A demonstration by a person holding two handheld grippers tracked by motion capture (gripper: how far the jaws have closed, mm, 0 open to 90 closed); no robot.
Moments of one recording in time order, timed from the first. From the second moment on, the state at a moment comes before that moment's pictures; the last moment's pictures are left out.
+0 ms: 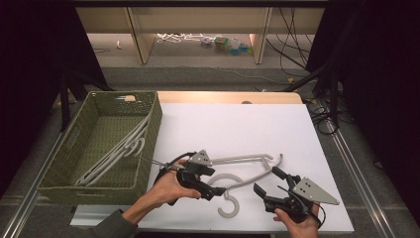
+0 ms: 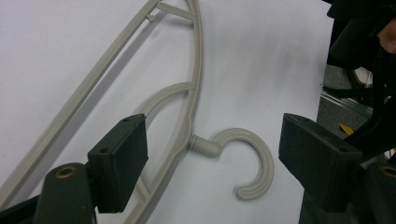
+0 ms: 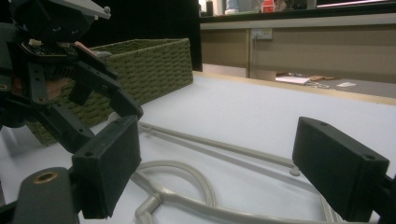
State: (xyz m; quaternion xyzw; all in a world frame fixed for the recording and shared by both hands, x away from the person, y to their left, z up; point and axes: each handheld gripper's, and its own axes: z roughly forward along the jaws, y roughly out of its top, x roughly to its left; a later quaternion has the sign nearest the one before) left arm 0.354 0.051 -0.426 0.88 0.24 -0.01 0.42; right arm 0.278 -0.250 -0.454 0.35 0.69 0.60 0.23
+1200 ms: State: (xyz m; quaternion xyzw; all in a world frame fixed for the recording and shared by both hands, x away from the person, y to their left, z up) left arm 0.377 0.058 -0.474 0.94 0.19 0.02 0.27; right arm 0.280 -0.246 -0.455 0.34 0.68 0.61 0.23
